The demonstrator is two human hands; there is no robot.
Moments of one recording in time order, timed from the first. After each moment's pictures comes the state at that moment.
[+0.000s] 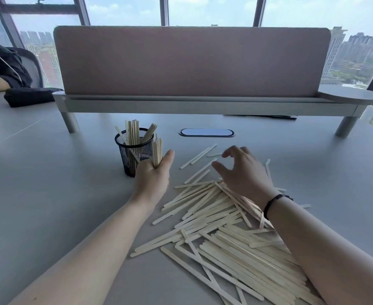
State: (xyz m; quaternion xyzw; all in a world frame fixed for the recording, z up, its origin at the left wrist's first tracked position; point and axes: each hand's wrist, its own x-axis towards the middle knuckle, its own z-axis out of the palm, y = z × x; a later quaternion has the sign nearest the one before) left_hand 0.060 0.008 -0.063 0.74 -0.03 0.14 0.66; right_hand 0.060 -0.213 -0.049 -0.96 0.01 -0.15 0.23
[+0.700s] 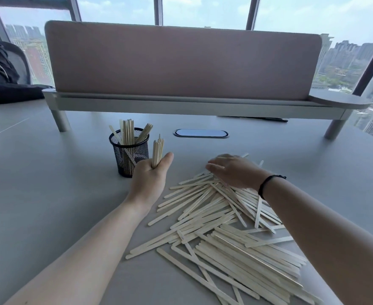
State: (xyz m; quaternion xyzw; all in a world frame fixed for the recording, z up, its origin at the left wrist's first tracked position) left_hand 0.067 0.012 -0.068 0.74 -0.08 0.12 0.66; right_hand 0.100 -0.233 -0.050 -0.99 -0.10 0.03 0.11
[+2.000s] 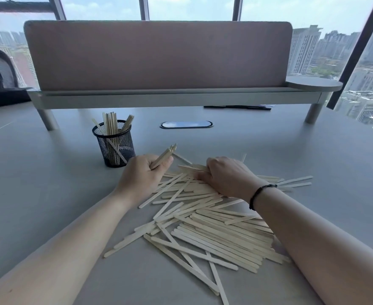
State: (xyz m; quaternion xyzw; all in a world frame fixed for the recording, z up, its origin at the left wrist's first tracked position) left_hand 0.038 0.005 -0.067 0.87 -0.23 0.19 0.40; right_hand 0.021 -0.231 -0.055 -0.99 -0.11 -0.06 0.06
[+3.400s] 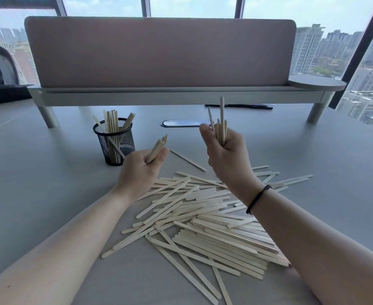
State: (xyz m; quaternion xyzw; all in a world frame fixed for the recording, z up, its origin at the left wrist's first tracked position) left_hand 0.040 0.004 -0.064 0.84 -0.19 0.19 0.47; right_hand 0.001 -0.196 -0.022 -0.75 -0.13 -0.27 0.59
